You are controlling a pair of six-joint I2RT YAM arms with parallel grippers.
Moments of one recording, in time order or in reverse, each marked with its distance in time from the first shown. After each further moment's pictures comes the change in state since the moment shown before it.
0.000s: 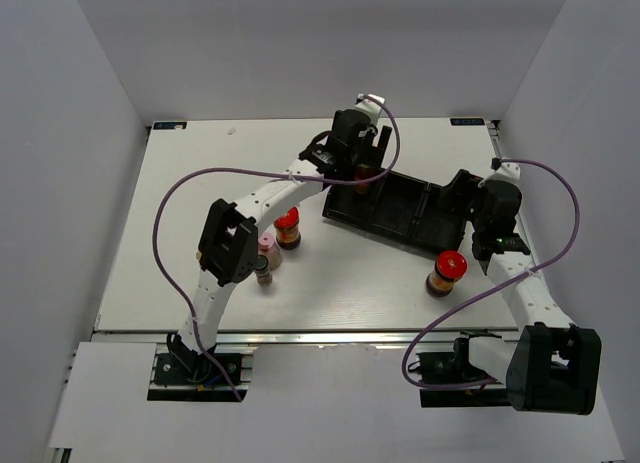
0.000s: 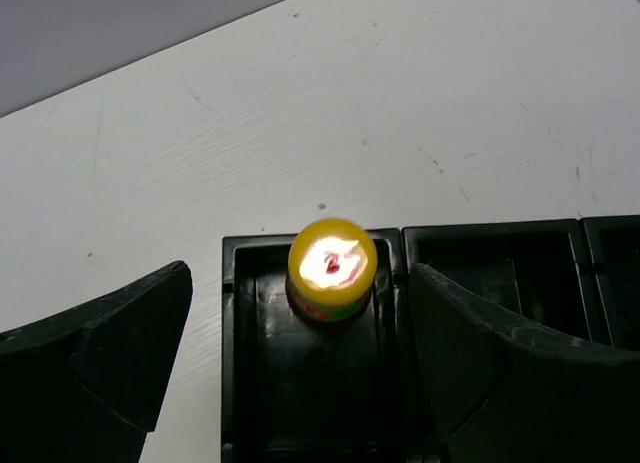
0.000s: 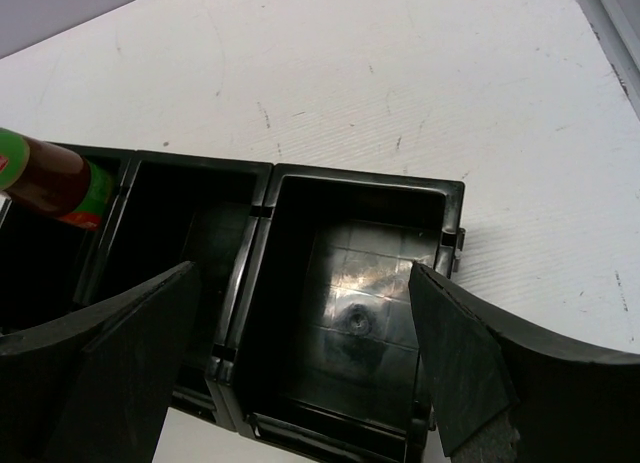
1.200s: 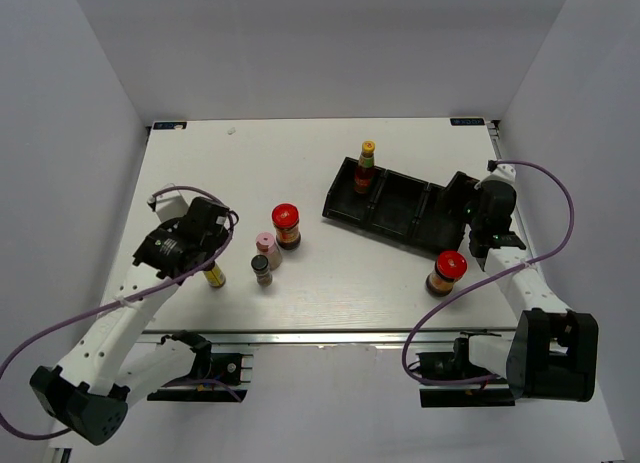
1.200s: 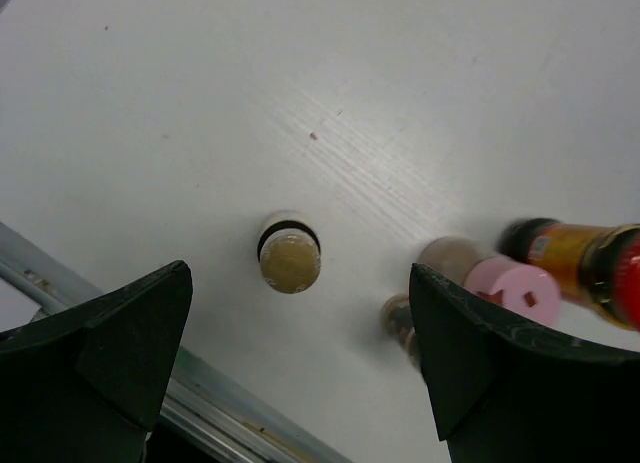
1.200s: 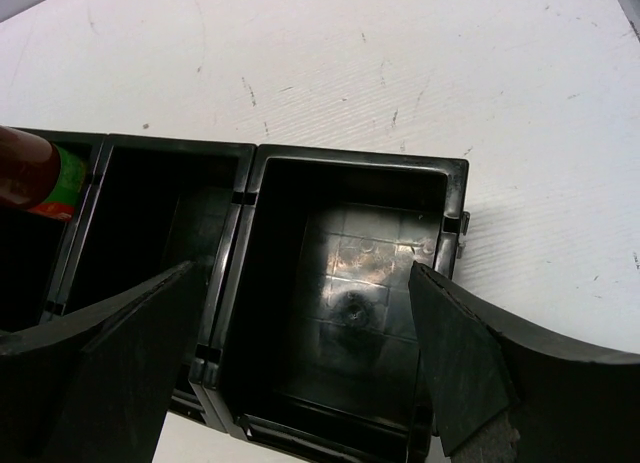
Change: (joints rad) left arm 0.265 -1.276 -1.025 -0.830 -0.449 -0.854; right arm 0.002 0.065 -0.005 0.012 0.001 0.019
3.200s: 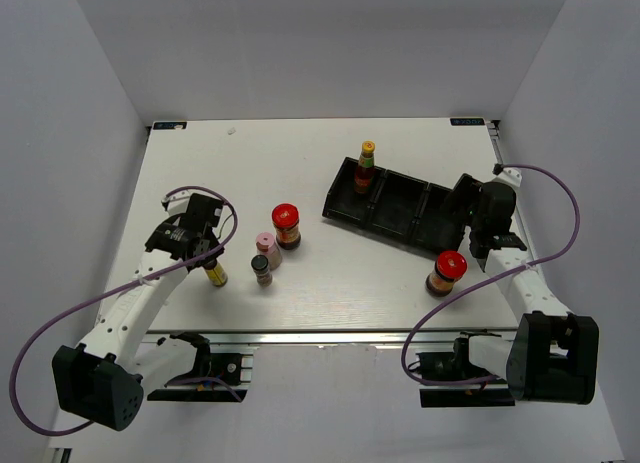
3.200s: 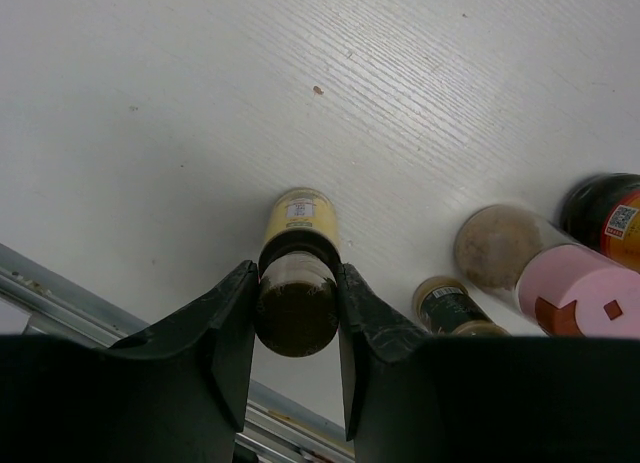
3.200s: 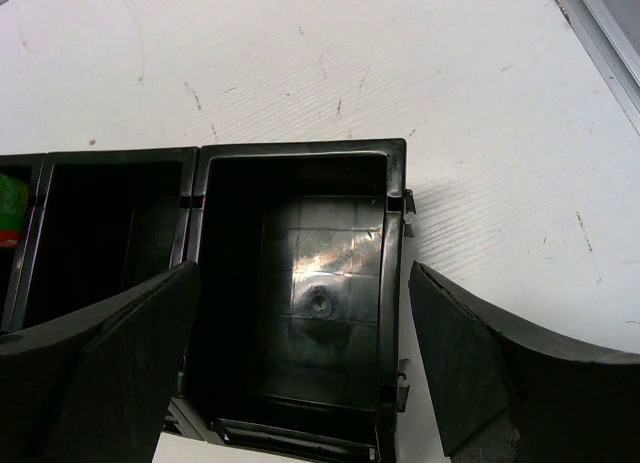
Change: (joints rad) left arm 0.165 0.100 -0.137 0.138 0.229 0.193; right arm 0.000 -0.014 0.000 -0.058 0.116 0.034
